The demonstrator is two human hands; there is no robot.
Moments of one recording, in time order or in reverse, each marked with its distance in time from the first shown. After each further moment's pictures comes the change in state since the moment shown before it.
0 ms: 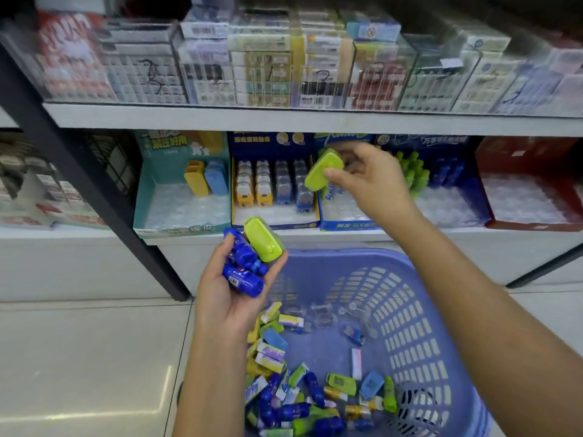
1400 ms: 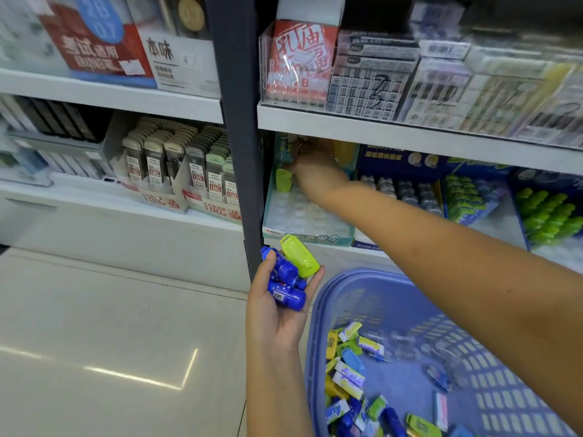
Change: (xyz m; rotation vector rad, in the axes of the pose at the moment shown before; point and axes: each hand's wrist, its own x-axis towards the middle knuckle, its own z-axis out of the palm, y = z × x) left_hand -0.007 0.105 -0.052 -0.135 0.137 0.179; right_hand 0.101 -0.081 0.257 -0.730 -0.377 -0.283
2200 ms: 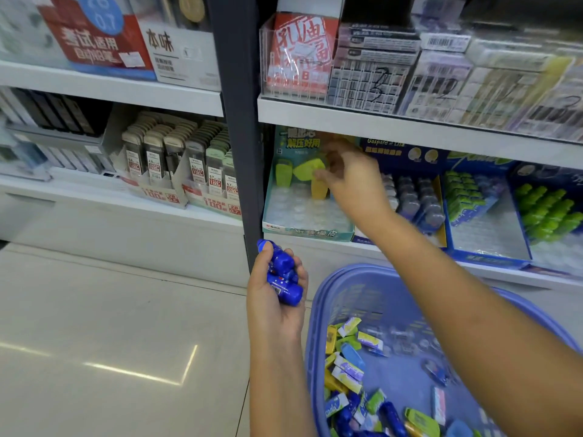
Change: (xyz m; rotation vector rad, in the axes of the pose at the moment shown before) left_hand -0.006 -0.001 0.007 0.052 0.107 0.074; right_hand -0.069 0.014 -0.025 0.467 0.345 0.092
